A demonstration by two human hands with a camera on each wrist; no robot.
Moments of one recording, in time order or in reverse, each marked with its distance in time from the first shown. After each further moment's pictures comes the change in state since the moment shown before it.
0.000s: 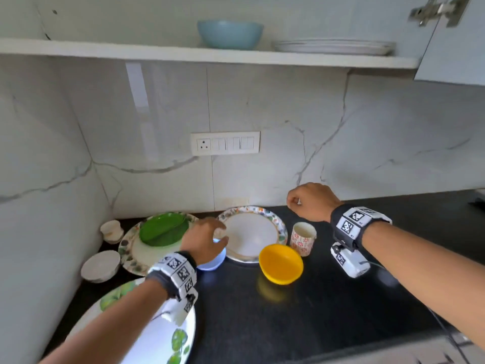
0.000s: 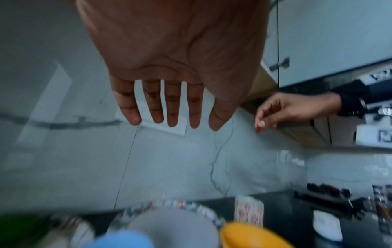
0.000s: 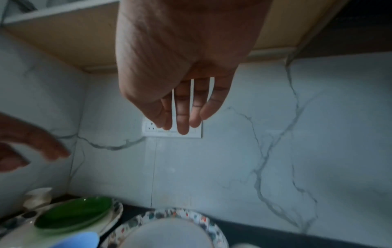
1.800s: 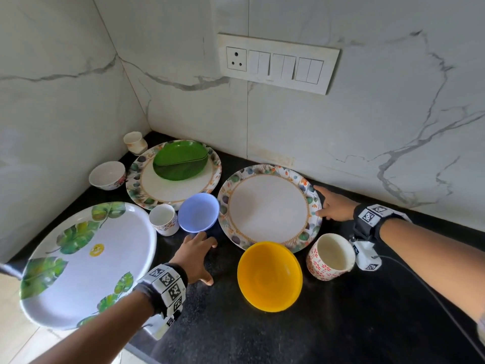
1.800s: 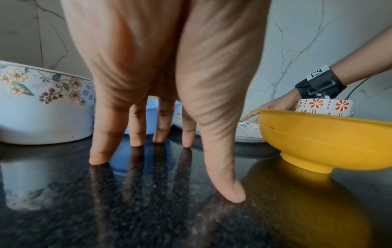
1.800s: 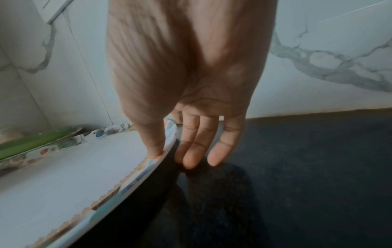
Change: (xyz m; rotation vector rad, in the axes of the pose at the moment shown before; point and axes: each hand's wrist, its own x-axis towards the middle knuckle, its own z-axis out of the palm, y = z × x) left_hand -0.001 -0.013 0.175 0.167 -0.438 -0.678; right_hand 0.223 0.152 0.247 0.456 -0.746 -0.138
